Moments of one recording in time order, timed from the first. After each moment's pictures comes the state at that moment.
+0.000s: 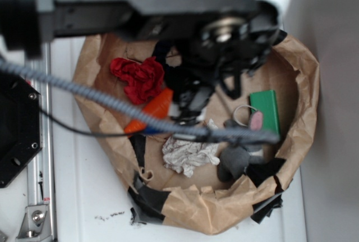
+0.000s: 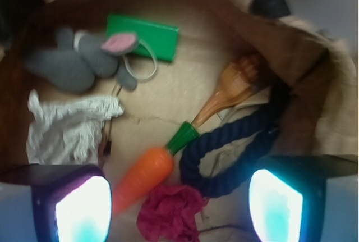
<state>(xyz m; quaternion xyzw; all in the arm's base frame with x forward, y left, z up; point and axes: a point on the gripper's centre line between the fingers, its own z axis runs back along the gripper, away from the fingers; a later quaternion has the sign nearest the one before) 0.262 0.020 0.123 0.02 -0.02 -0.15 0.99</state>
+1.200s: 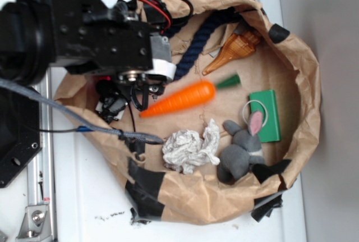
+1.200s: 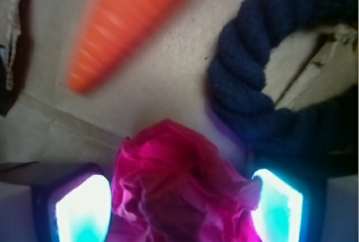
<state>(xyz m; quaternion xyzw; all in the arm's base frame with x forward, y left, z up) 0.191 0.037 0.028 0.03 0.07 -0.23 0.97</state>
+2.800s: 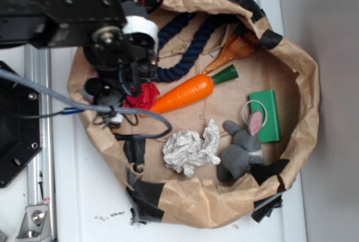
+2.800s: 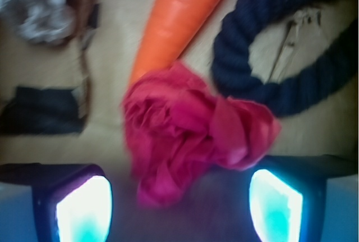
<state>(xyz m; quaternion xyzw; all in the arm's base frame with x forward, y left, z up) 0.191 0.029 0.048 -0.03 0.02 -0.11 0.99</state>
